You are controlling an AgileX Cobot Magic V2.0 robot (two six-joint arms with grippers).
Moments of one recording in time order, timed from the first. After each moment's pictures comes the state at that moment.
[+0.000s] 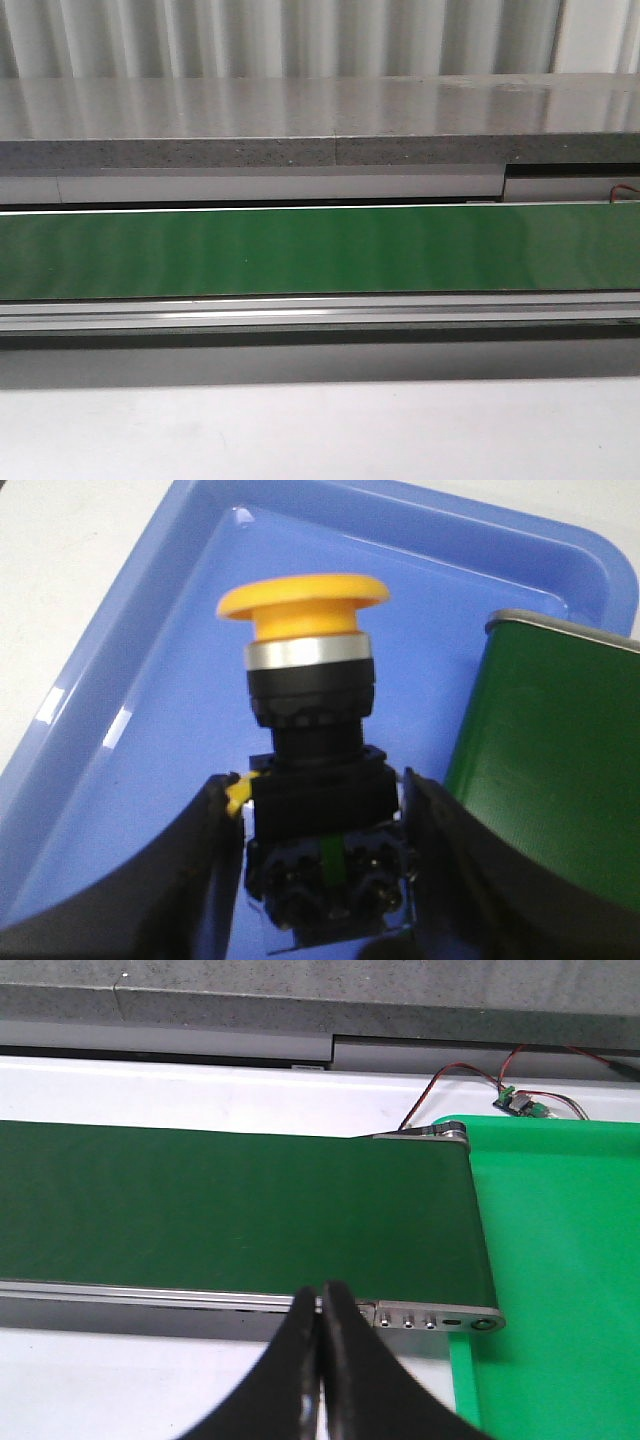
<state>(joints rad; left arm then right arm) 0.27 1.40 -0.86 0.35 0.44 -0.31 -0.14 0.39 -0.55 0.20 0.66 -0.20</state>
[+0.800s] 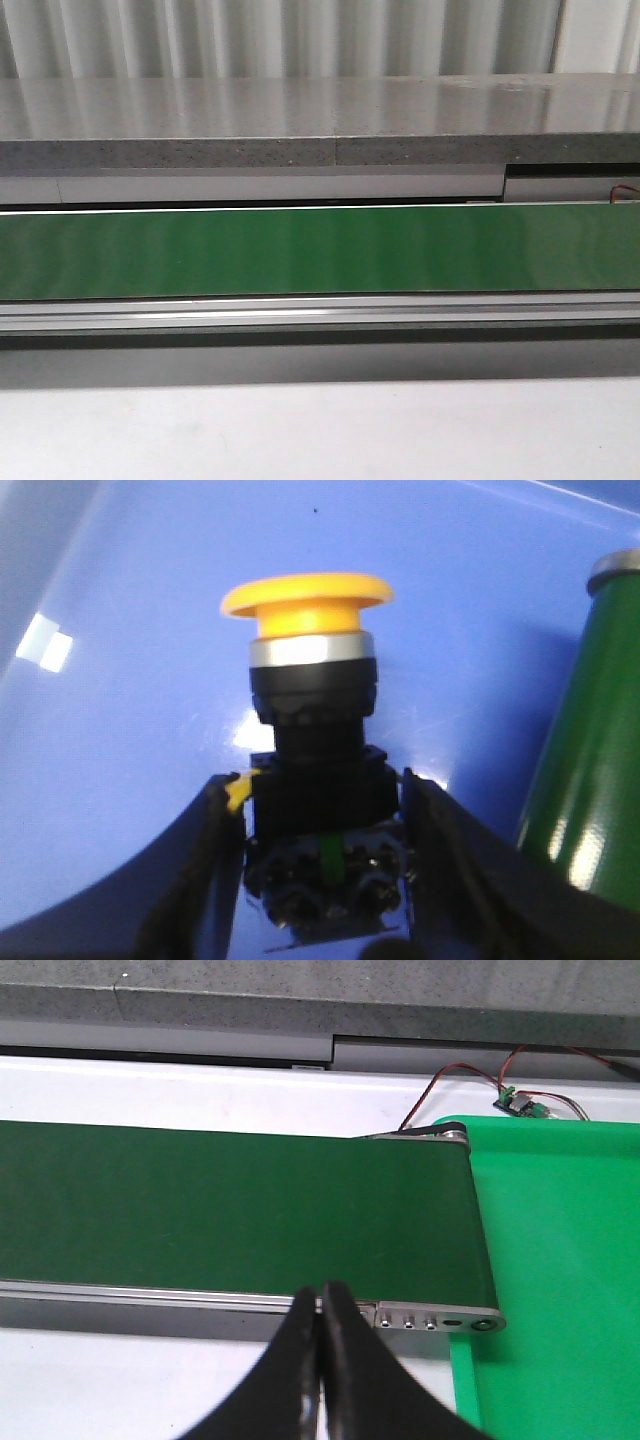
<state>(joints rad) 0.30 1.71 -0.92 0.28 0.33 -0.27 -0.14 0.39 -0.55 0.20 0.66 -0.20</state>
